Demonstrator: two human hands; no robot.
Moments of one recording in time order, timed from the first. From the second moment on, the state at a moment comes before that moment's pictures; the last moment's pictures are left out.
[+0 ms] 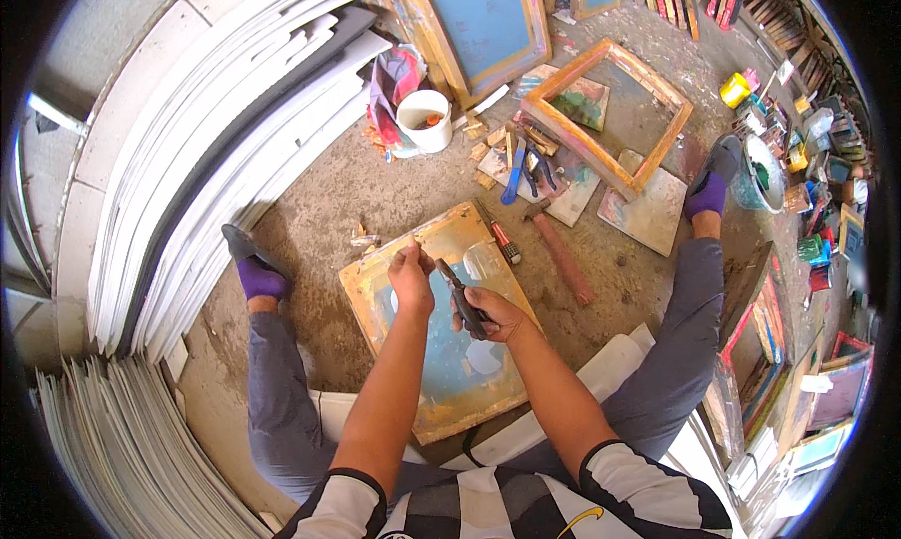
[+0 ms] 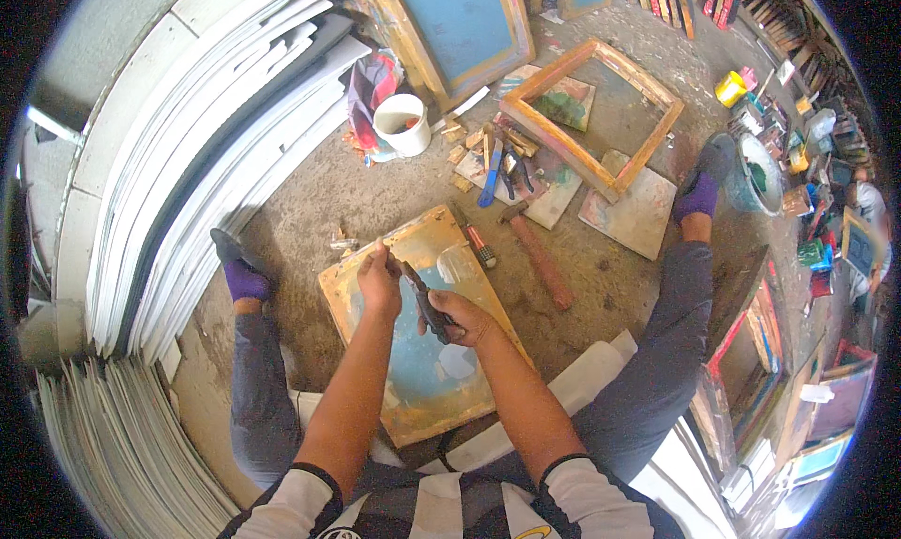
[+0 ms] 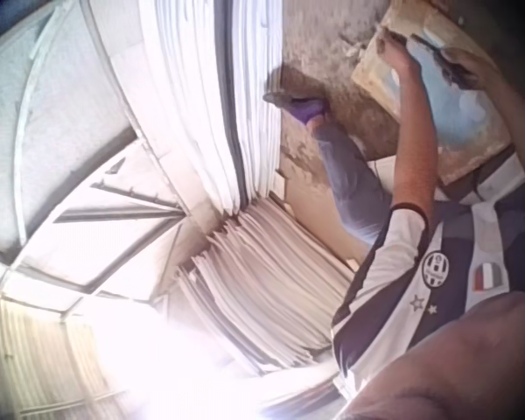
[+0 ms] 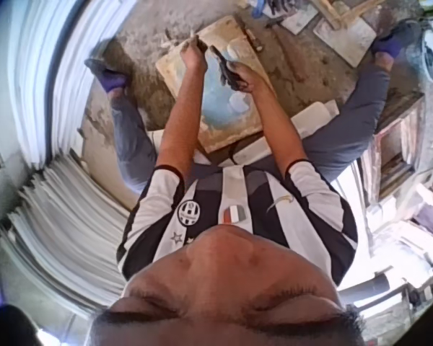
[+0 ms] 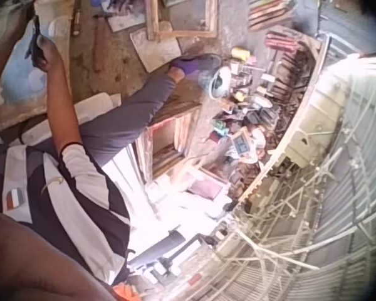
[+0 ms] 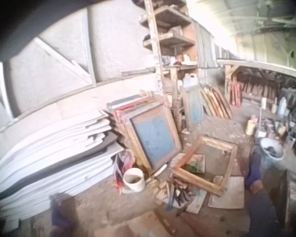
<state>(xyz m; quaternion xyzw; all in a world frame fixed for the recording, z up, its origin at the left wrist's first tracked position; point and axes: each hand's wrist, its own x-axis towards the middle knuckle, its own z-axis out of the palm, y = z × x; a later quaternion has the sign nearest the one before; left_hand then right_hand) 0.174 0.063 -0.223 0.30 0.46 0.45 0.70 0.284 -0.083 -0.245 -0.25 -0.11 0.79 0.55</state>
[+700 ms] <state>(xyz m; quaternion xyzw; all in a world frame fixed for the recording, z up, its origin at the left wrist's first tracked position) 0.304 0.251 -0.239 0.50 0.57 0.37 0.54 0.319 -0.070 -0.286 -0.61 -0.21 0.59 0.49</state>
